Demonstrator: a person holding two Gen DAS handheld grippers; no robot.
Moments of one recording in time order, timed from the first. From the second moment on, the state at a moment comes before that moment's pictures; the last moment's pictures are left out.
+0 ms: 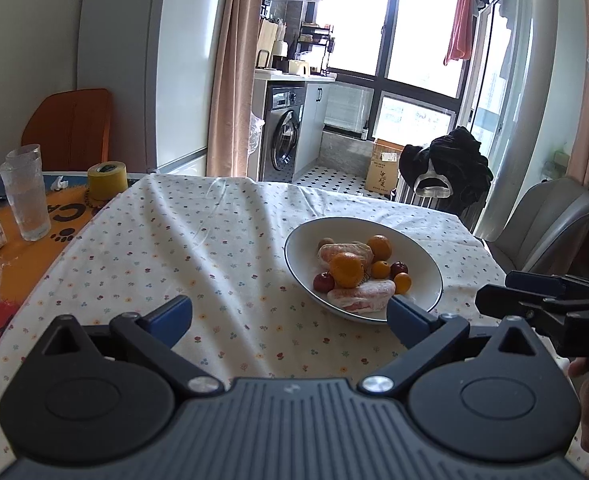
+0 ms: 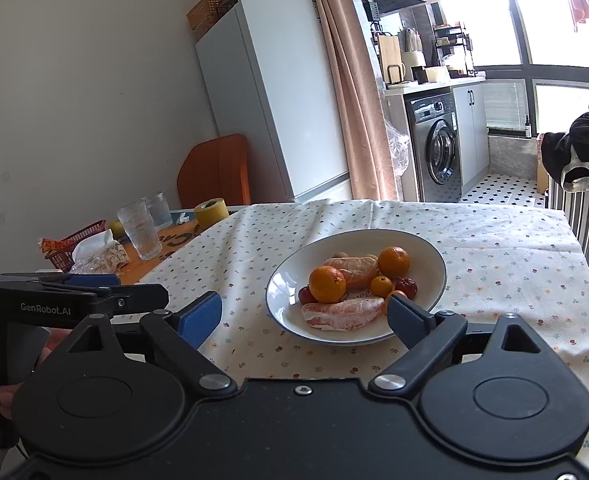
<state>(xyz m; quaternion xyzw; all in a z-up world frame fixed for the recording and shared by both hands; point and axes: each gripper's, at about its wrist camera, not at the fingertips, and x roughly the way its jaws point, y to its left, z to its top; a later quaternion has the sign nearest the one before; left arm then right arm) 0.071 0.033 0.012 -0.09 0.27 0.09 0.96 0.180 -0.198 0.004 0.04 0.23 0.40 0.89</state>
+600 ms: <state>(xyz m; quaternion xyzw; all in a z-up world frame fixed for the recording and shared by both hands) 0.031 0.024 0.037 -0.08 0.26 0.12 0.95 0.142 -0.209 0.021 0.04 0.22 0.43 0.87</state>
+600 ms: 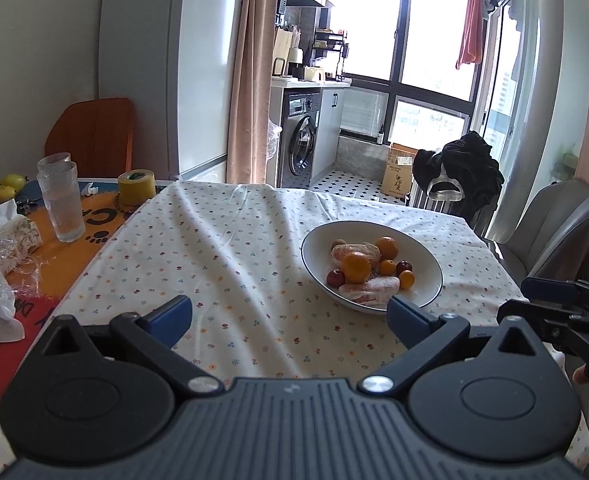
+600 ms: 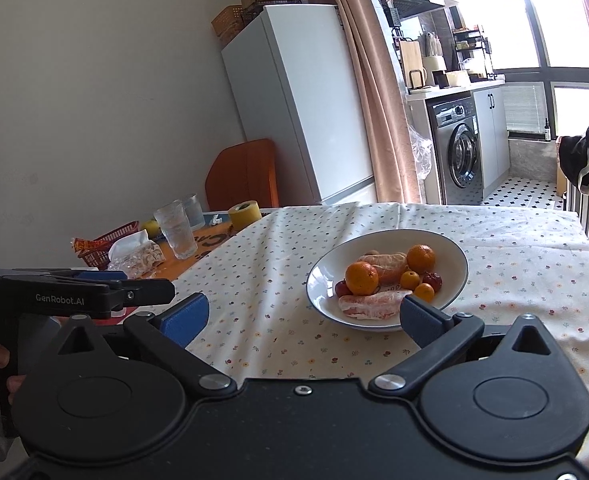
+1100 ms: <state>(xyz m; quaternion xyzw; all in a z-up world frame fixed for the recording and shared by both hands) -0.003 0.024 0.049 -0.07 0.25 0.14 0.96 0.127 -0.215 0.031 0.04 0.23 0.44 0.87</state>
